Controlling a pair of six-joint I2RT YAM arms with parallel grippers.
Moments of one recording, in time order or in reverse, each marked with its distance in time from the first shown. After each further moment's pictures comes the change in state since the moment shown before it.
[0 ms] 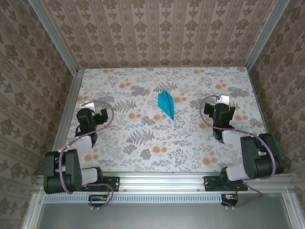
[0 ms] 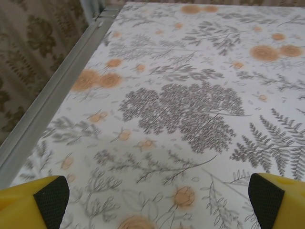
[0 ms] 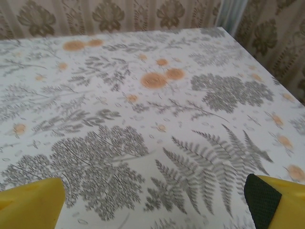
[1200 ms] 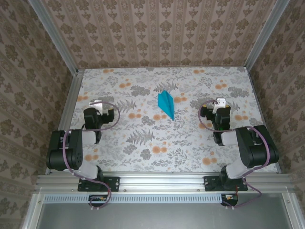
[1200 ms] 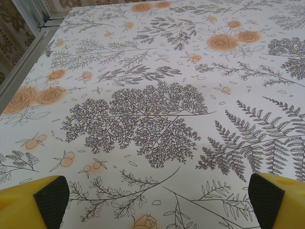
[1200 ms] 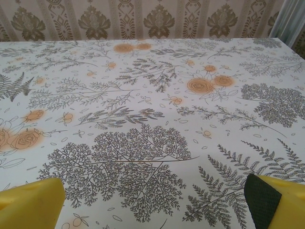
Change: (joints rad) left arm -0.045 0.250 0.003 0.267 0.090 0.077; right arm -0.035 0.116 -0.084 0.285 -0.217 -0.058
